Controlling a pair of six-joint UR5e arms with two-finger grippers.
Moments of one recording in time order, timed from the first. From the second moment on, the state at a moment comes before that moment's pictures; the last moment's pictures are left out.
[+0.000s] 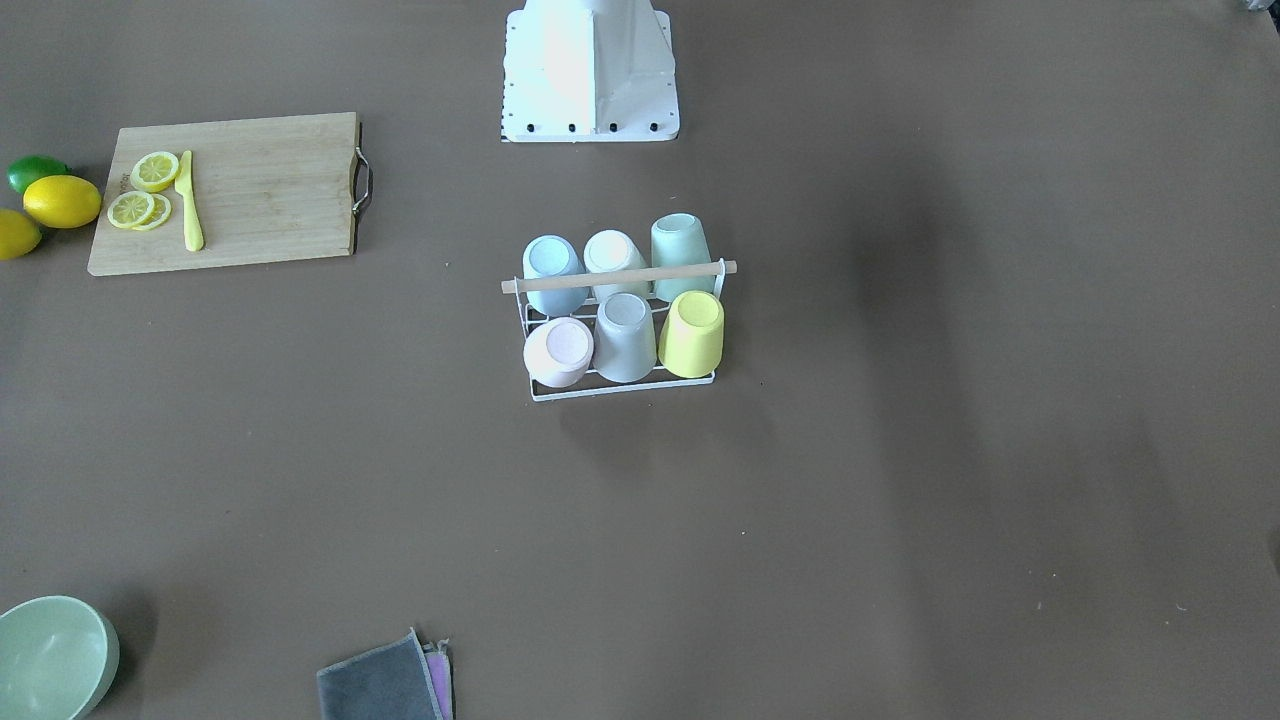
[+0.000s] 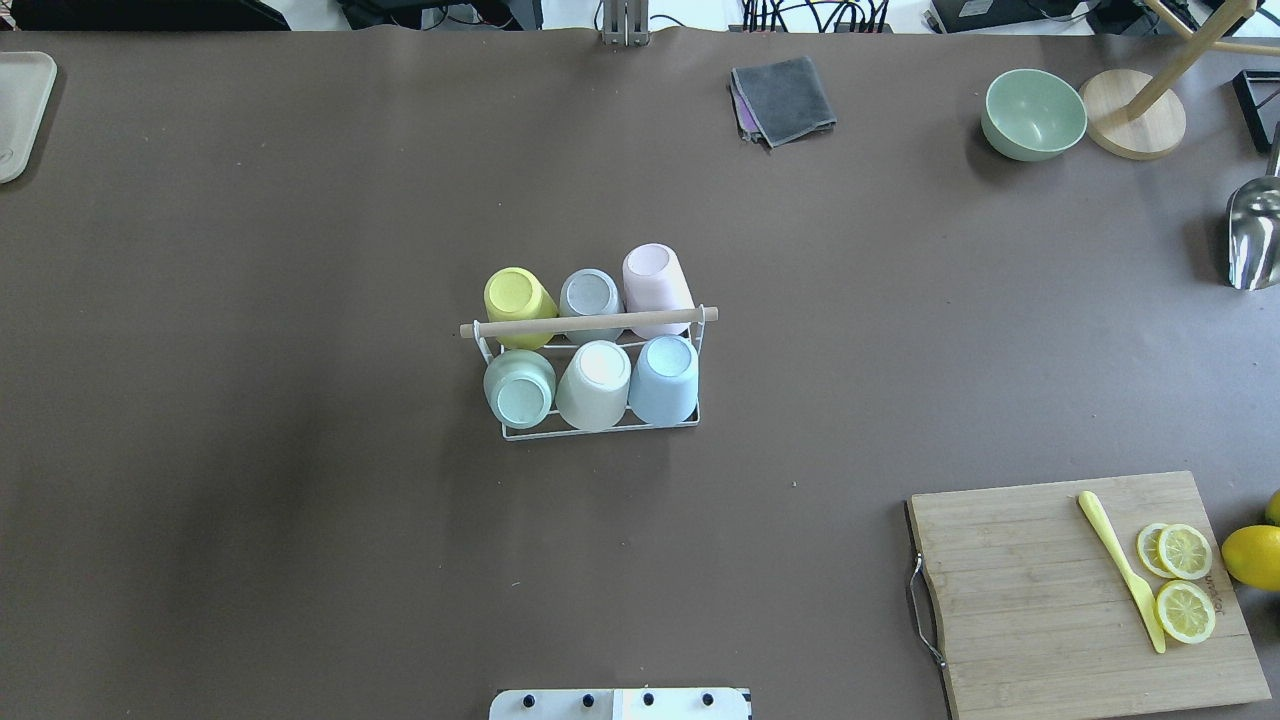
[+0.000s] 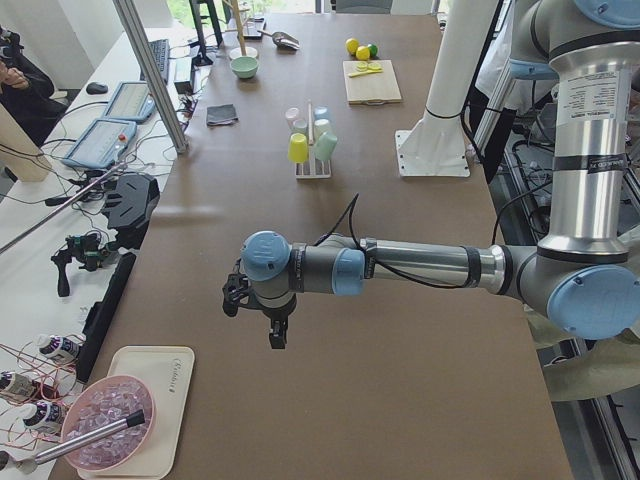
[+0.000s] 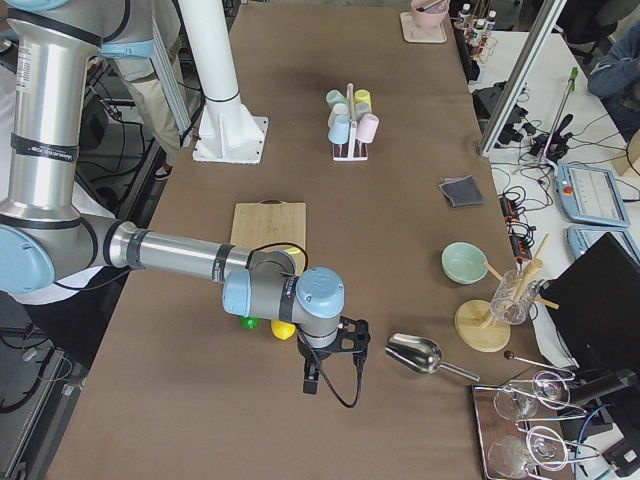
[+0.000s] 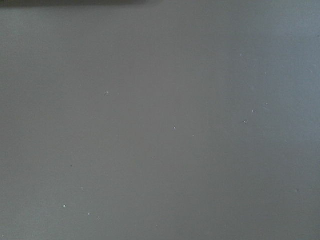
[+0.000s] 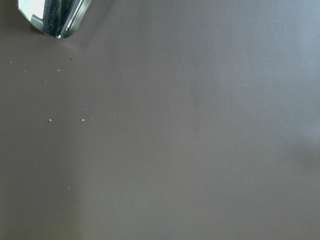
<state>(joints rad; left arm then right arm) -1.55 -1.53 -1.67 -1.55 -2.42 -0.06 1.61 -1.77 1.64 -1.51 2.23 0.00</state>
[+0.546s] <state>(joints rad) -1.55 -1.54 -1.68 -1.50 -2.37 -0.08 1.61 -1.74 1.64 -1.47 2.27 0.01</state>
